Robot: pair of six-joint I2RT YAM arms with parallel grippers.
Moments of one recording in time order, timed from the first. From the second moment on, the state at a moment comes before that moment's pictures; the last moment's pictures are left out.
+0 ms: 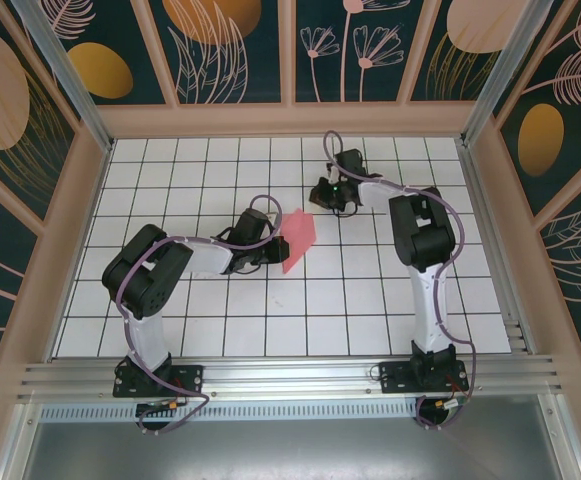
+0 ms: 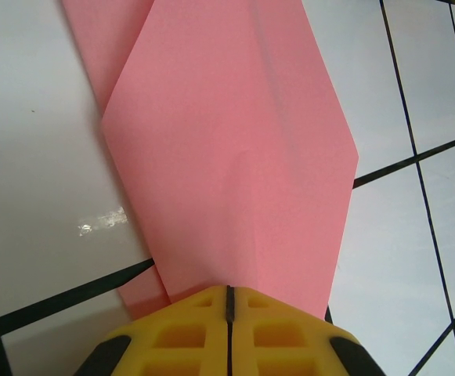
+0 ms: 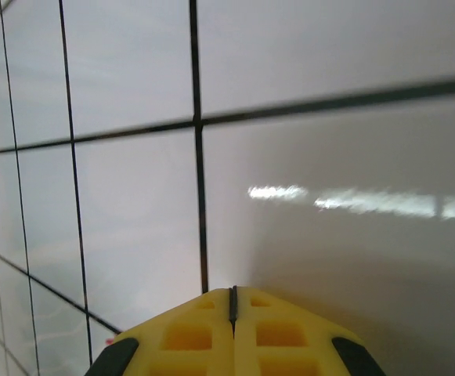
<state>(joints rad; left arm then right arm) -0.61 1.89 0.86 0.22 0.30 -0.62 0.34 2.25 1.56 -0.22 -0.46 0.60</state>
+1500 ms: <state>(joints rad) -0.62 1.71 0.77 0.19 0.41 -0.64 0.57 2.03 1.16 -0.07 -0.49 0.68</state>
